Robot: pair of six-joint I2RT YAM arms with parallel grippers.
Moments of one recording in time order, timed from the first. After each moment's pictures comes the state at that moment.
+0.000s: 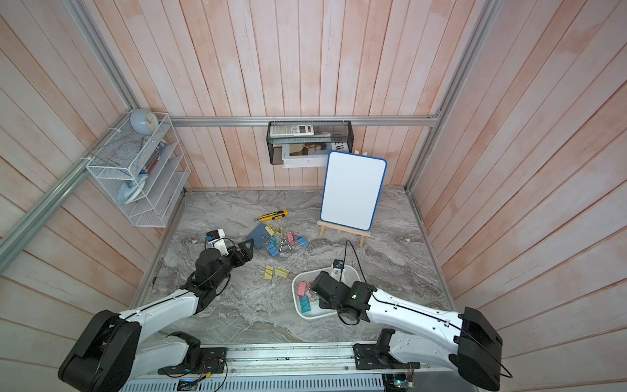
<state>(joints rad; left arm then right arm) -0.36 1.22 0.36 0.55 -0.03 -0.64 1.06 1.10 0.66 -0.71 0.34 1.05</state>
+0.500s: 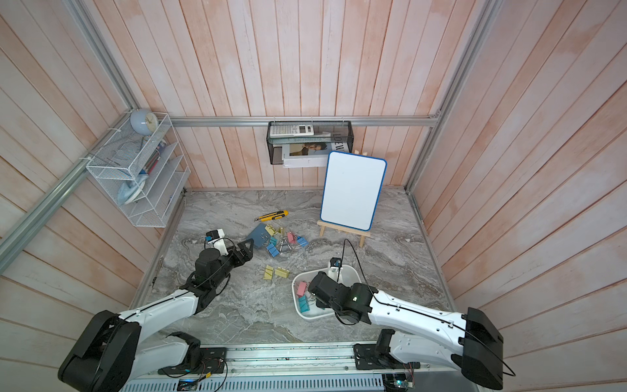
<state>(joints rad) -0.36 1.22 0.36 0.55 -0.02 -0.64 1.12 1.04 0.70 -0.69 0.41 1.05</state>
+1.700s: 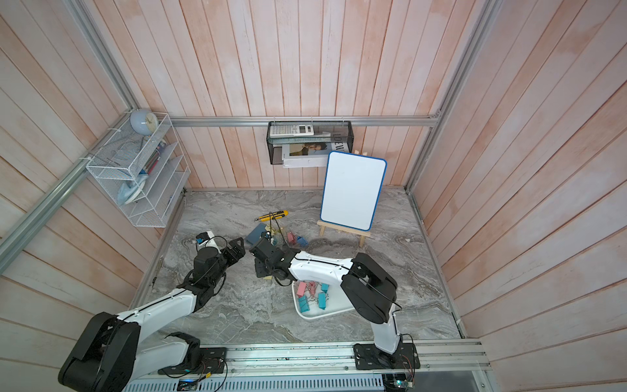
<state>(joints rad) -0.31 1.21 0.37 0.44 -0.18 -0.73 1.08 1.96 1.43 -0.38 0.16 0.69</state>
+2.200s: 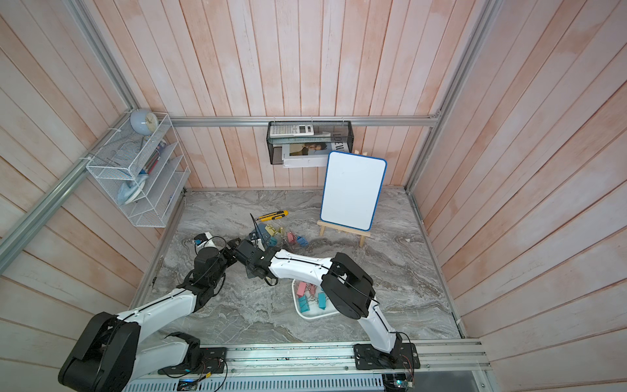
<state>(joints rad) -0.31 1.21 0.37 0.42 -0.21 -0.74 1.13 2.13 1.67 -0.61 0.35 0.69</state>
